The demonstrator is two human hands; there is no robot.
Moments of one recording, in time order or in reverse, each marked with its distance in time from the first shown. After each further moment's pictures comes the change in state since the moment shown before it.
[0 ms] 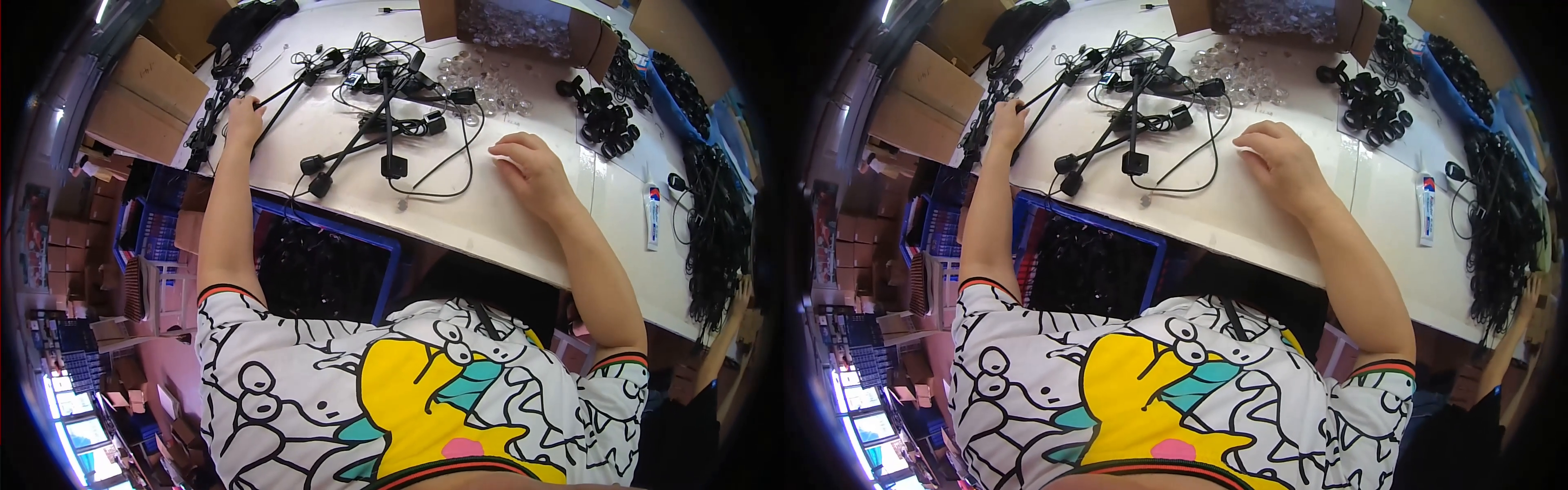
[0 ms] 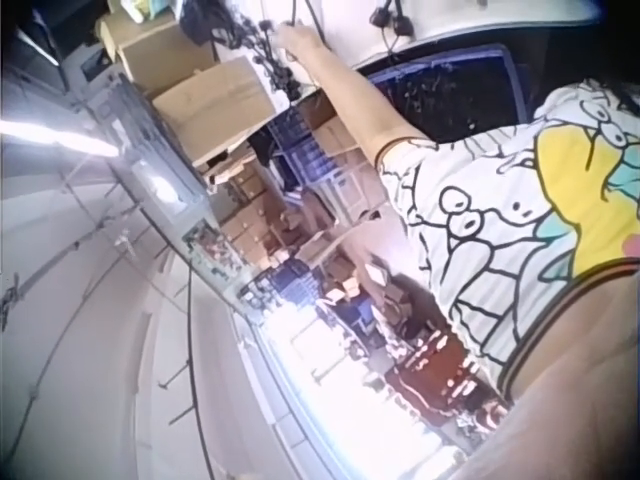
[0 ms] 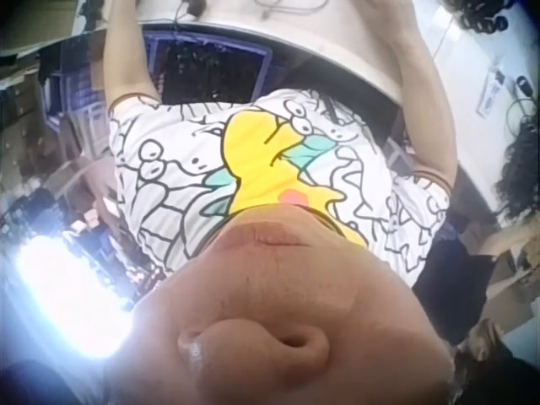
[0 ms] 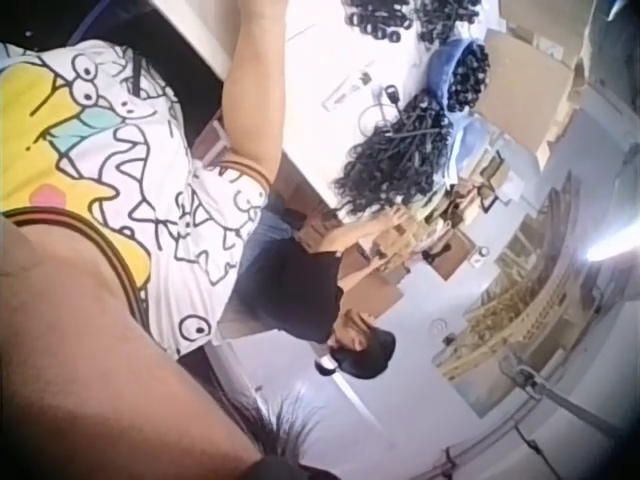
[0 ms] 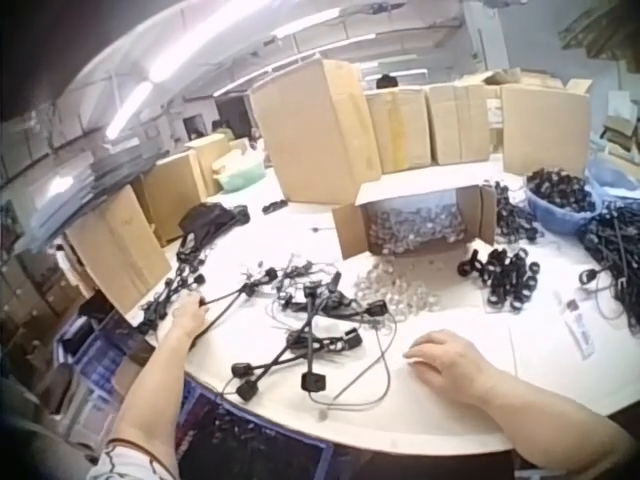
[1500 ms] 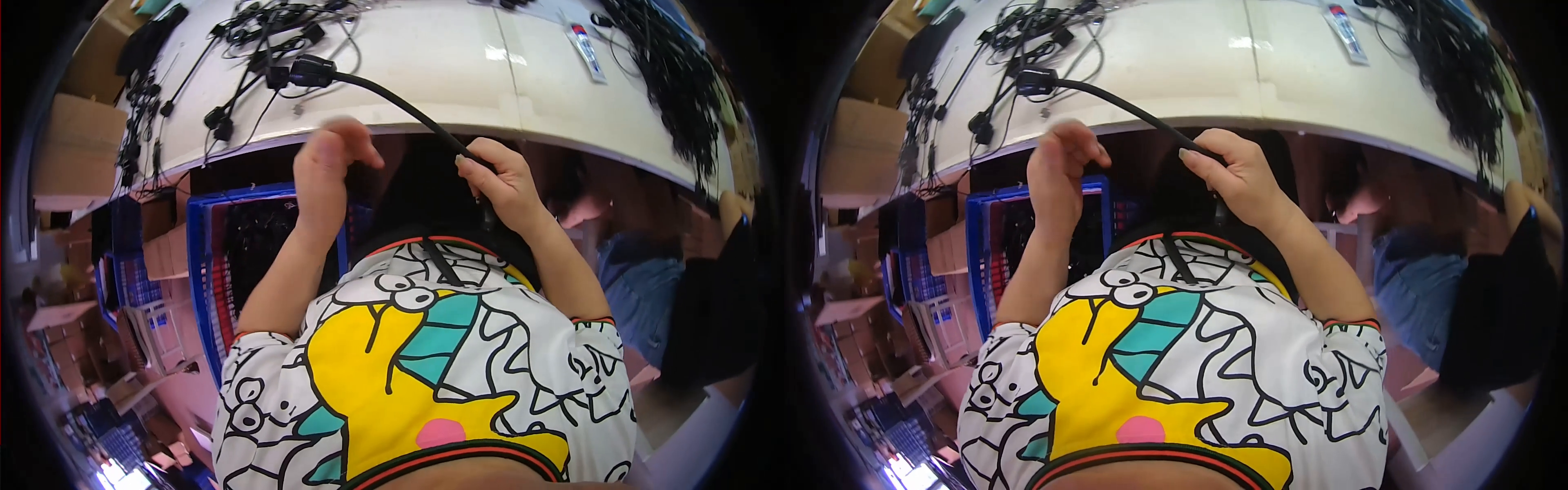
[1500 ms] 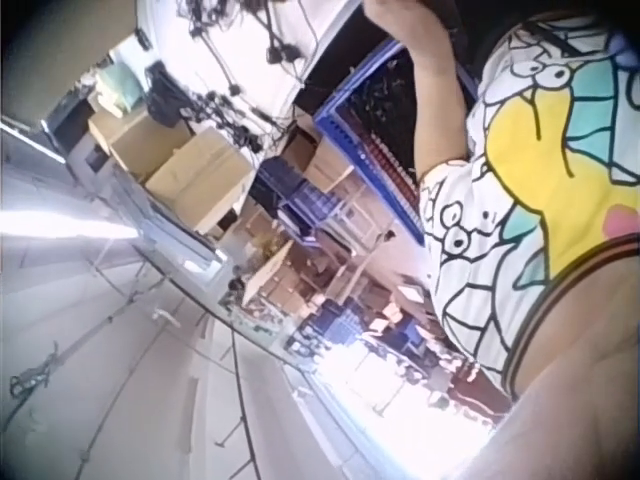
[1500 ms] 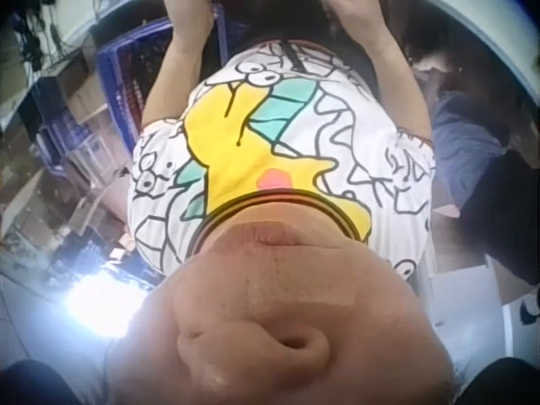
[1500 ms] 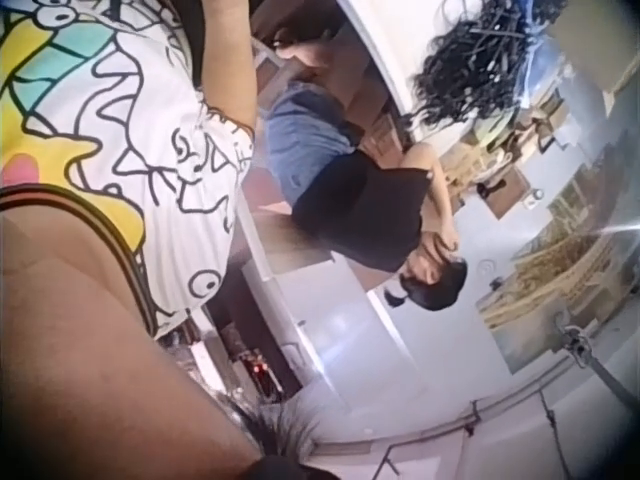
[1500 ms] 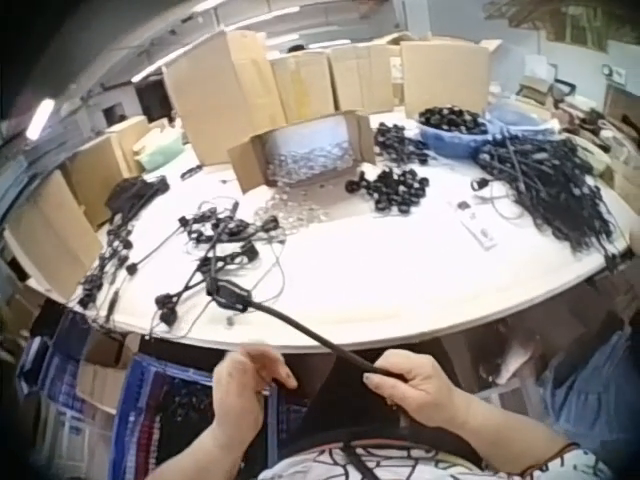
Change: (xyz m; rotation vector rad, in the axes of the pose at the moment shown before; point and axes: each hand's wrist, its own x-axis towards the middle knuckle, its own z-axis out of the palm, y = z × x) left_hand -0.272 0.276 -0.068 -1.692 -0.540 0.150; right_hand -0.180 -0.088 0.008 0.631 0.110 0.455
